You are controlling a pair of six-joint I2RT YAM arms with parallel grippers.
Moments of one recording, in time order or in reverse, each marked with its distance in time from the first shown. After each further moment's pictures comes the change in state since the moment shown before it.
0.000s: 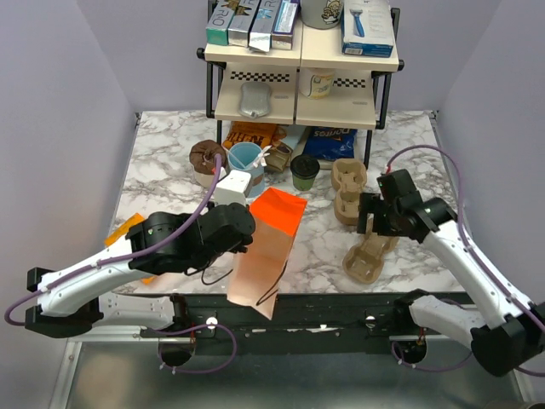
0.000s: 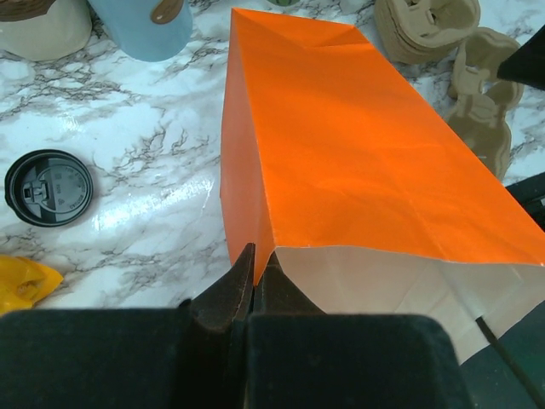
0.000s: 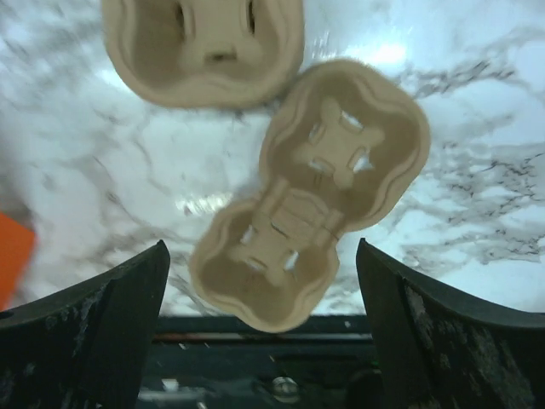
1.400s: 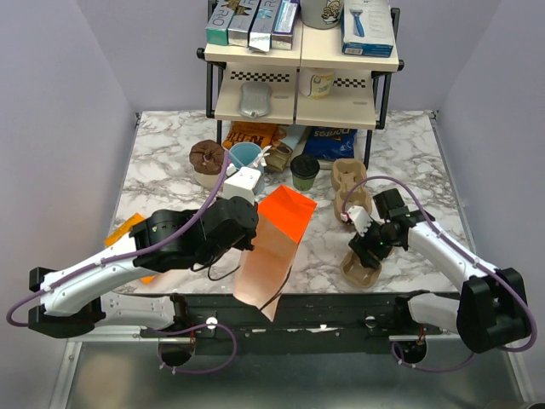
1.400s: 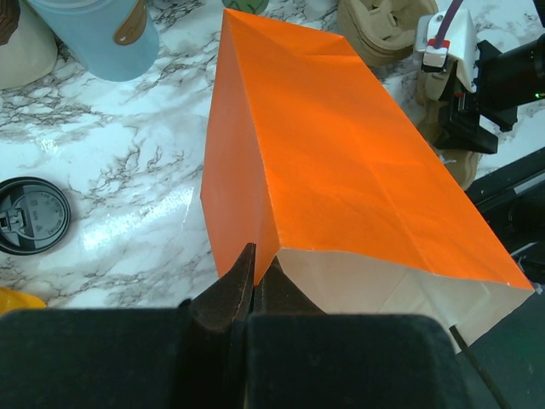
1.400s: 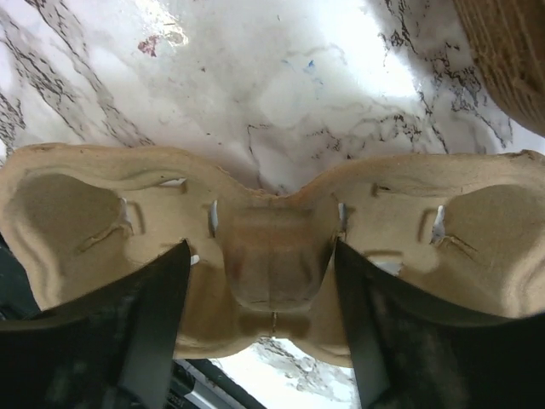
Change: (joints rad) left arm 0.025 0.018 0.015 0.077 0.073 0.085; right arm -0.177 0.215 -0.317 0.193 -0.477 -1.104
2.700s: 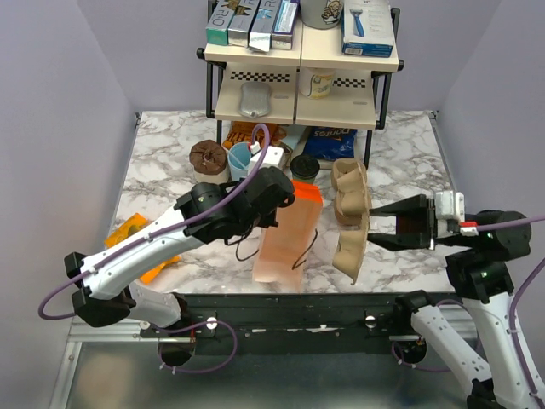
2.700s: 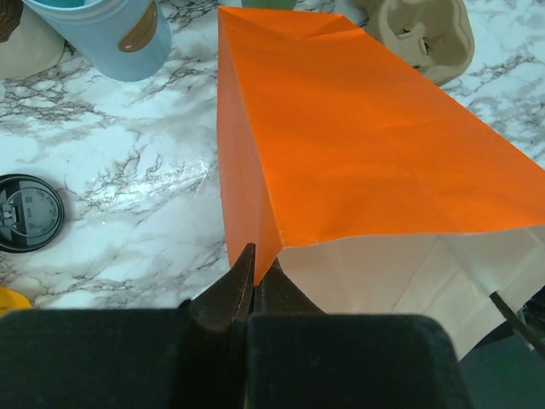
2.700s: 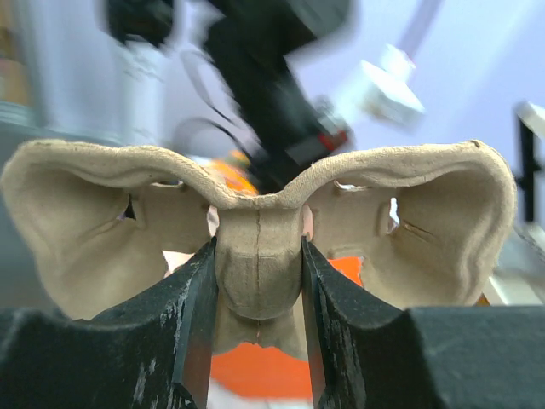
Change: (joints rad) left arm 0.117 0.251 0.180 -0.026 0.034 -0.043; right arm 0.007 -0.597 0.310 0.748 -0.904 0.640
